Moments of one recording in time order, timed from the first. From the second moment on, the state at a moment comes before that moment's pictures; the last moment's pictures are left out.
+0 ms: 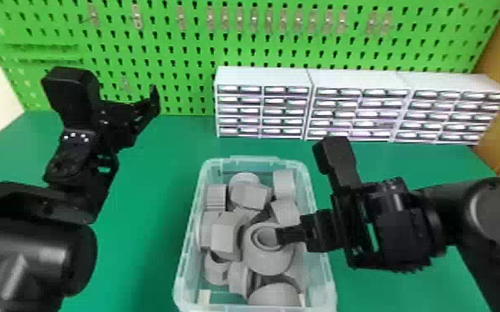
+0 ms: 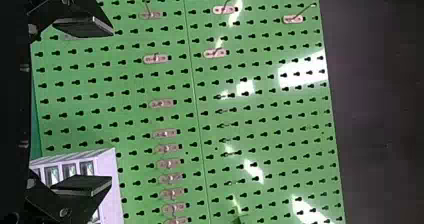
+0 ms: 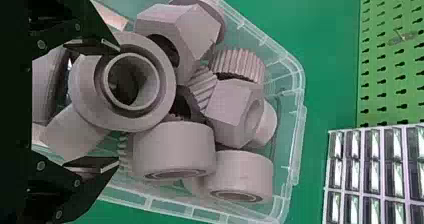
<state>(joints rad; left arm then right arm) -0.12 0.20 -0.09 -1.92 0.07 0.26 0.08 -0.30 -0.32 0.24 -1.98 -1.46 1.43 -0.88</state>
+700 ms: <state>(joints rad) -0.13 0.20 -0.09 -1.92 0.07 0.26 0.08 -0.45 -0.28 0.32 -1.82 -1.49 1.57 -0.88</state>
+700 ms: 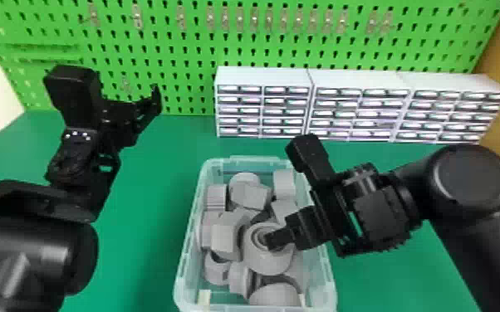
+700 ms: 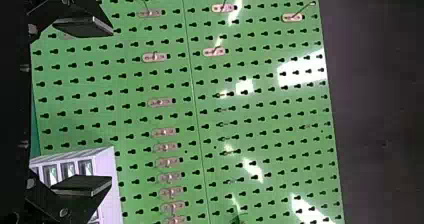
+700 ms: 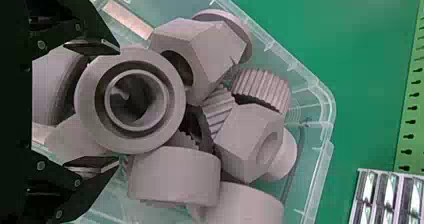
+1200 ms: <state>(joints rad) -0.13 0.20 -0.10 -1.92 0.06 0.27 0.08 -0.53 -0.23 0.38 -1.70 -1.49 1.57 -0.88</state>
